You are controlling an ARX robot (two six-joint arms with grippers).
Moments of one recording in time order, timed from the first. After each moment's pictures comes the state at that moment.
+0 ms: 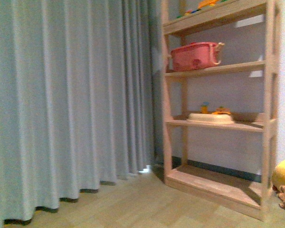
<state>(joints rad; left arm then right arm) 0.00 0.04 0.04 -0.01 0.00 0.00 0.00 0.00 0.01 0.14 -0.09 0.17</state>
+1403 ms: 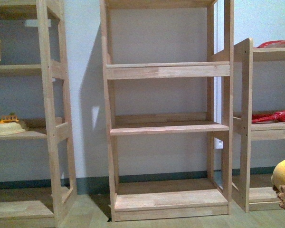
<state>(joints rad) 0.00 0.04 0.04 -0.01 0.00 0.00 0.00 0.00 0.01 0.14 -0.10 0.17</state>
